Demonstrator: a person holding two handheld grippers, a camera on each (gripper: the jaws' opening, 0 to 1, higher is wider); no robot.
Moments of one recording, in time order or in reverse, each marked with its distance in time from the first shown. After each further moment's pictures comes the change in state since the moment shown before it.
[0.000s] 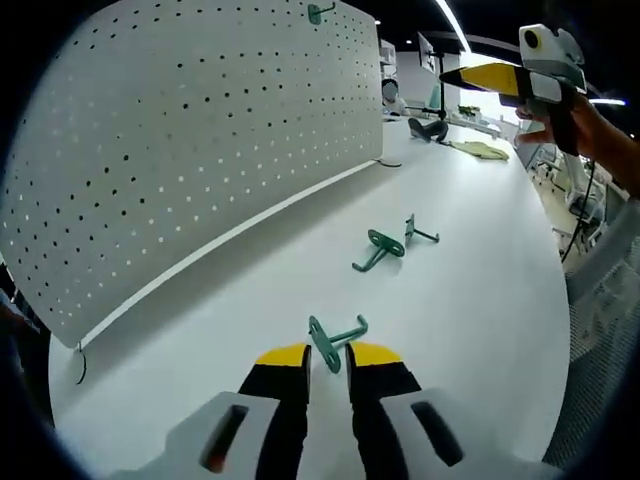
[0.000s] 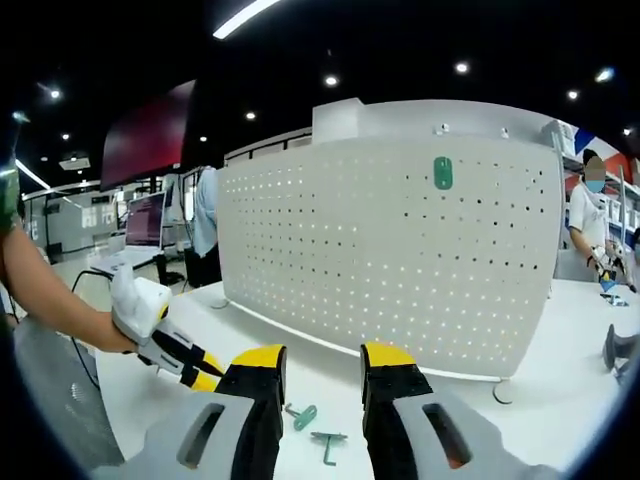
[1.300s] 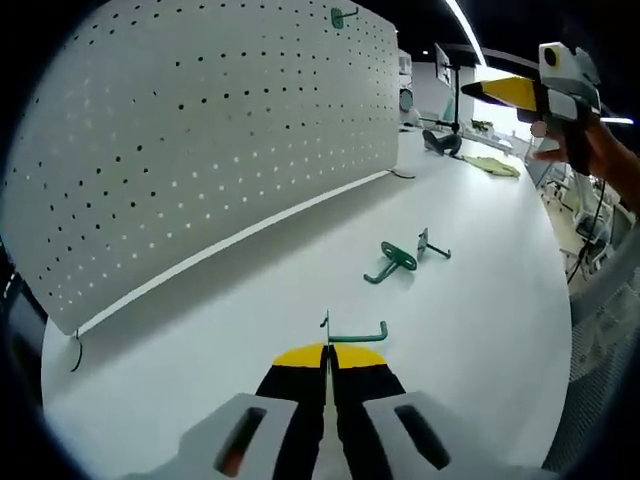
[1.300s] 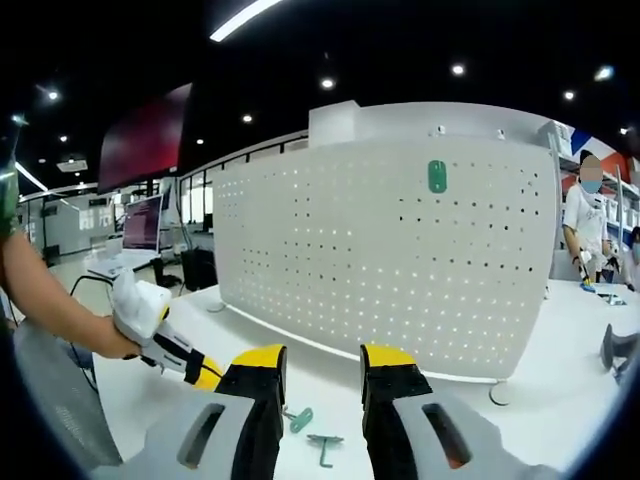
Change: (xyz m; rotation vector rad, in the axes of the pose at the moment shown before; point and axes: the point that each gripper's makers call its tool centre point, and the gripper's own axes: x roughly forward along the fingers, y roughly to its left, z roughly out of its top) left arm 0.002 0.009 0.011 -0.087 -0.049 0.025; right arm -0.001 -0.005 0.006 0.001 -0.014 -0.014
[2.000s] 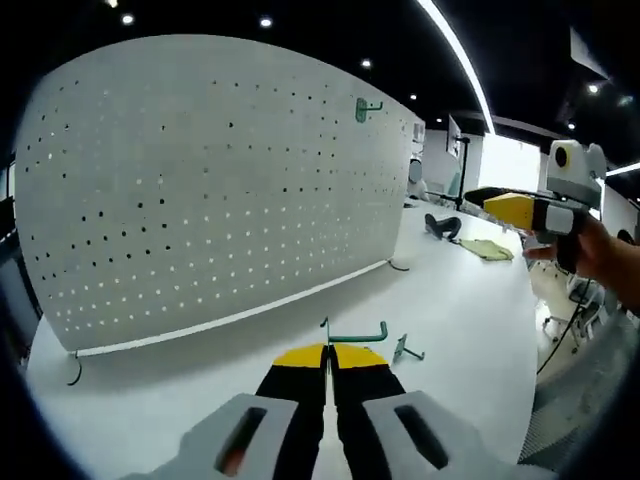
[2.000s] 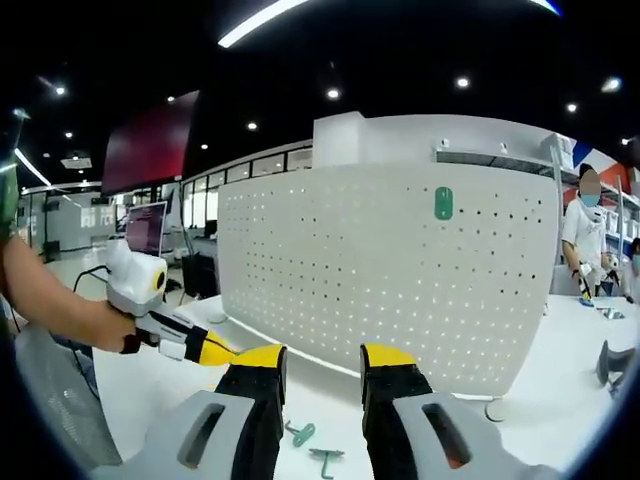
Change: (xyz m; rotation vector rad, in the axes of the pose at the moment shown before) left arm -0.036 -0.008 0.090 -0.142 -0.279 -0.033; right arm -0.003 0.009 0.026 -0.030 -0.045 0.002
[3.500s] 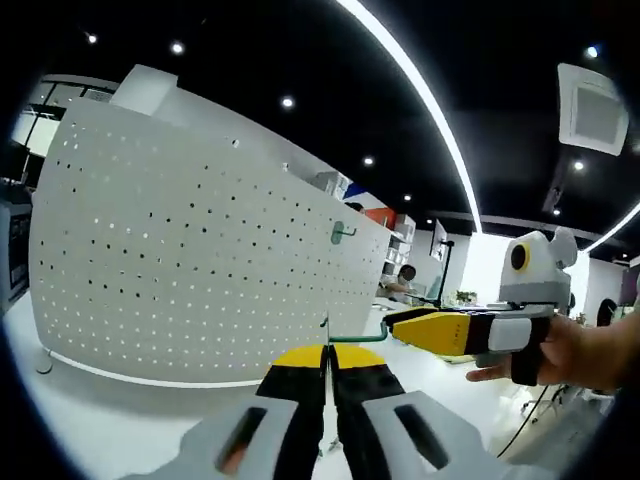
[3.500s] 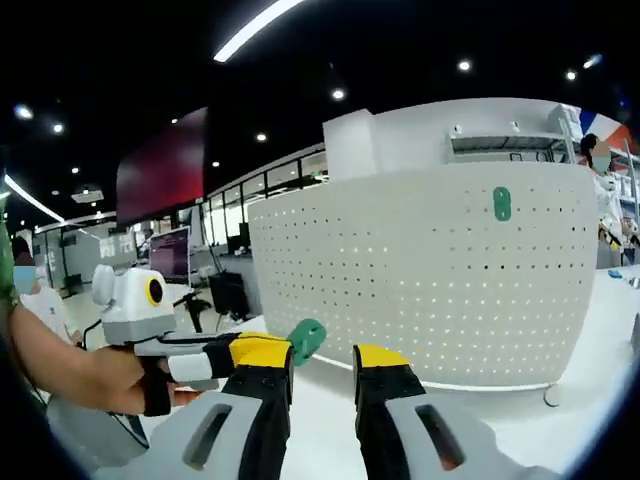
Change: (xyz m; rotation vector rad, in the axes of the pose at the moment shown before) left arm -0.041 -0.040 0.077 -0.148 -0.394 -0.086; right arm 0.032 0.070 0.026 0.188 -0.004 0.101
